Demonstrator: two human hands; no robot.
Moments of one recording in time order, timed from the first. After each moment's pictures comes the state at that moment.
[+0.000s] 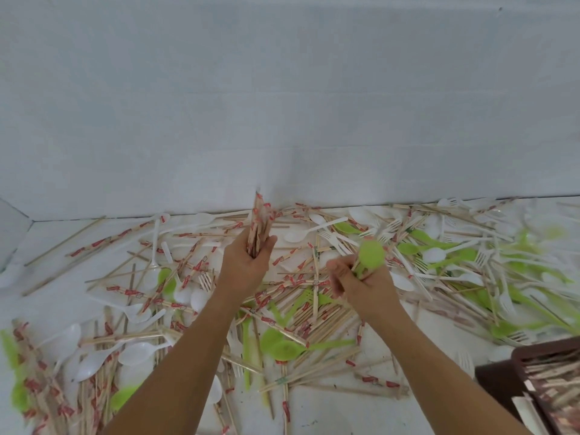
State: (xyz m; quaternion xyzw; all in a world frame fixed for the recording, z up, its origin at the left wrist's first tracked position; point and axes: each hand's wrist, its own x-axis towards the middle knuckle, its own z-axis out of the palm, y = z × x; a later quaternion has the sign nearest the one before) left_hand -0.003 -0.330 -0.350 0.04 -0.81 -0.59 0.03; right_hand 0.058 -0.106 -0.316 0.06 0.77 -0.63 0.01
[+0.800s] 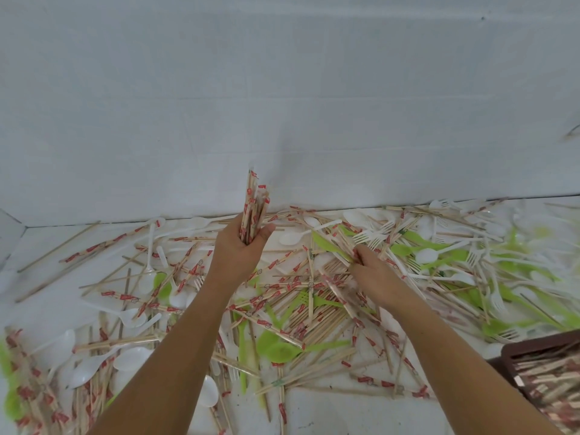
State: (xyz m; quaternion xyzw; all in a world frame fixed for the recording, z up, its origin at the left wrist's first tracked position) left_hand -0.020 -0.331 -0.324 0.03 -0.82 -0.57 0.05; right_hand 0.033 -0.068 -0.313 0.11 0.88 -0.42 0.17
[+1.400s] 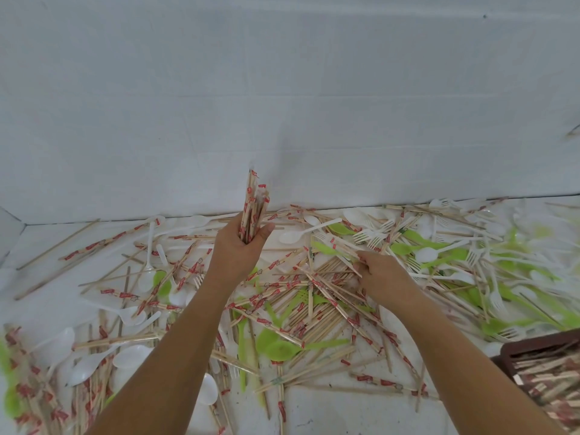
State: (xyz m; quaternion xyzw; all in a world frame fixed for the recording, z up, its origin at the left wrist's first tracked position) left_hand -0.020 -0.333 -0.326 0.02 -0.83 -0.56 0.05; right_hand 0.027 -0.050 -0.328 0.07 0.96 -0.21 0.14
